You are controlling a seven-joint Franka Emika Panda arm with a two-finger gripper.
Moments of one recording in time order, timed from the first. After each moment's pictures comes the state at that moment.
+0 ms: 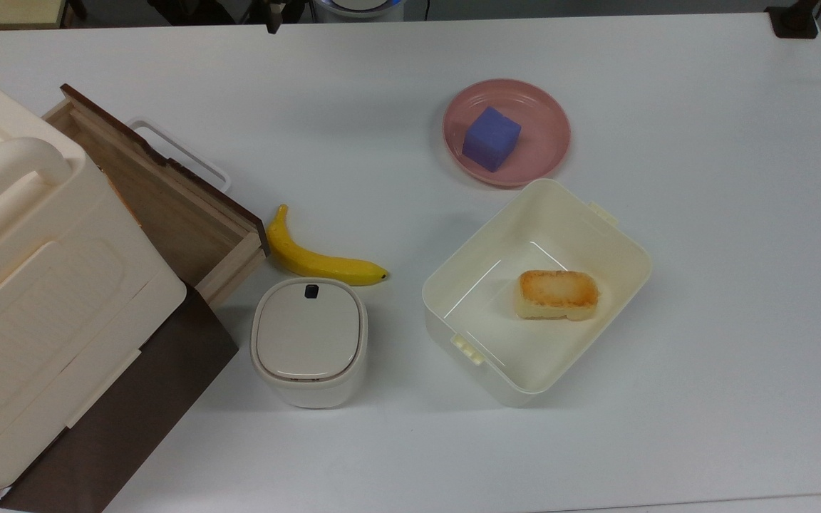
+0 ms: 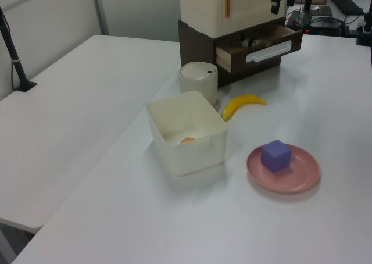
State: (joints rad) arm -0.01 0.02 -0.14 -1.54 0.02 1.62 0.15
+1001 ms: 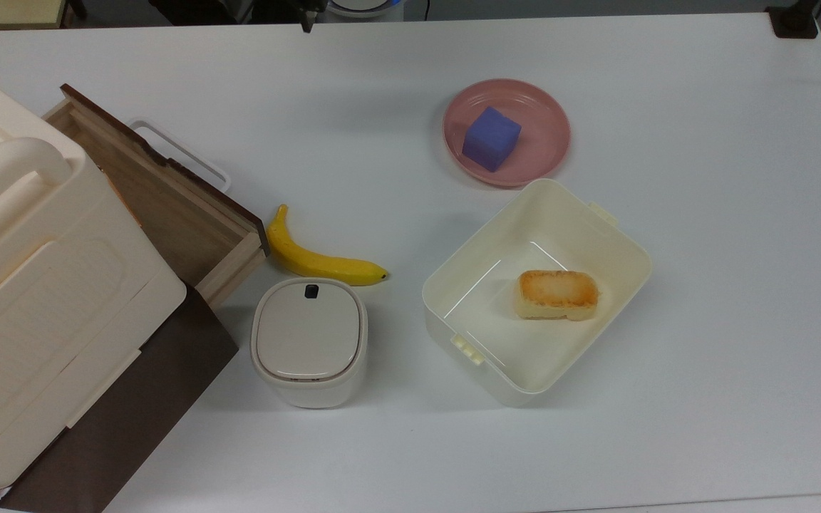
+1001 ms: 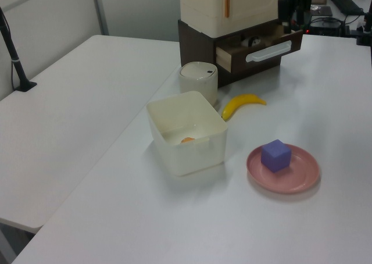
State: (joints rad) arm -0.01 0.02 -0.11 -1.61 0.02 1.46 0.14
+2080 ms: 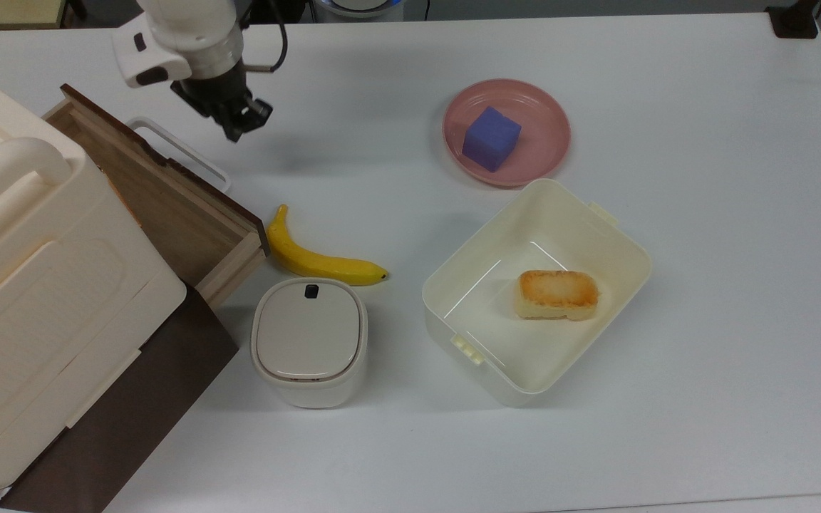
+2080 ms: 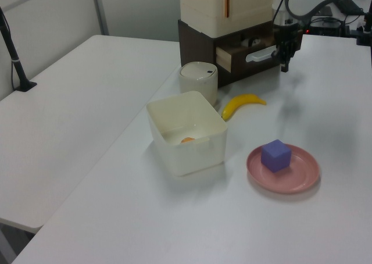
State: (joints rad) arm -0.09 0.12 -0.13 -1.95 -0.06 2.03 0.20
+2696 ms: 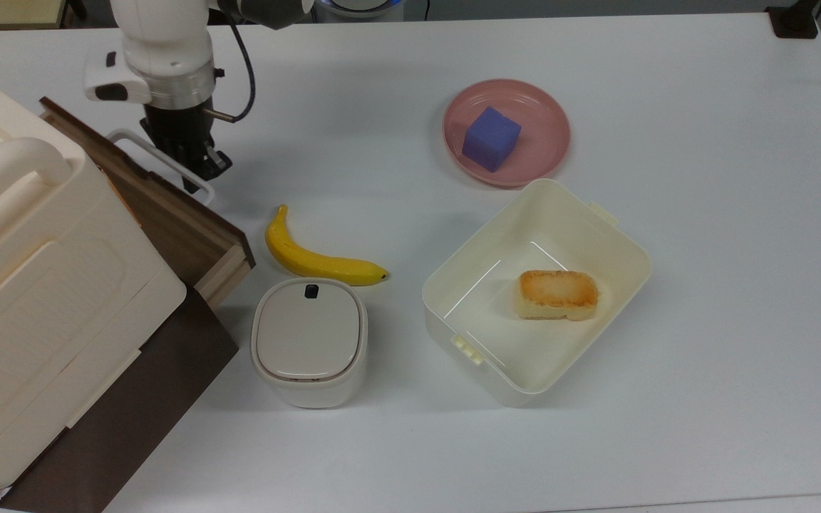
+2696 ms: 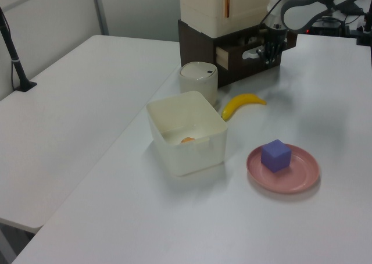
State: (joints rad) arm -0.12 0.20 -0.15 -1.94 -0.11 2.34 0.43
